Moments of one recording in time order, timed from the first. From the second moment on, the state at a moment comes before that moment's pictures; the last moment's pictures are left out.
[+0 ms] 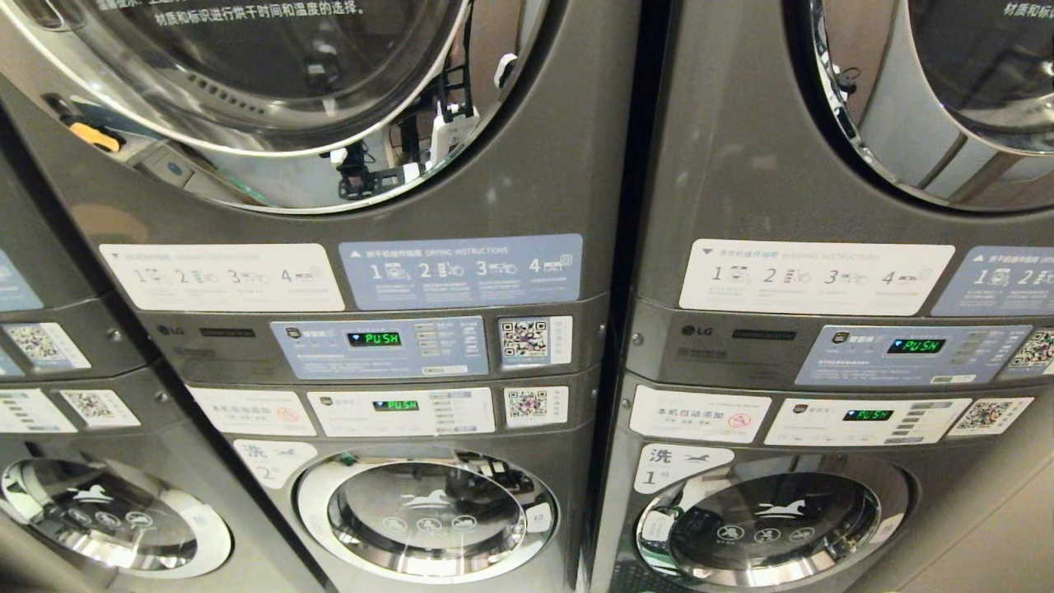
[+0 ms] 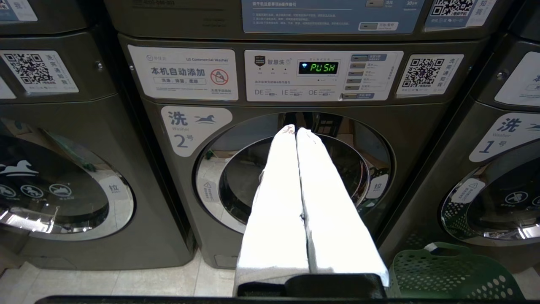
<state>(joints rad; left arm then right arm) 0.00 0.00 0.00 0.00 0.00 0.00 -0.01 0.00 0.00 0.01 0.02 -0.14</state>
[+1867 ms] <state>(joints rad) 0.00 0.00 0.00 0.00 0.00 0.00 -0.01 0.00 0.00 0.01 0.02 -0.13</state>
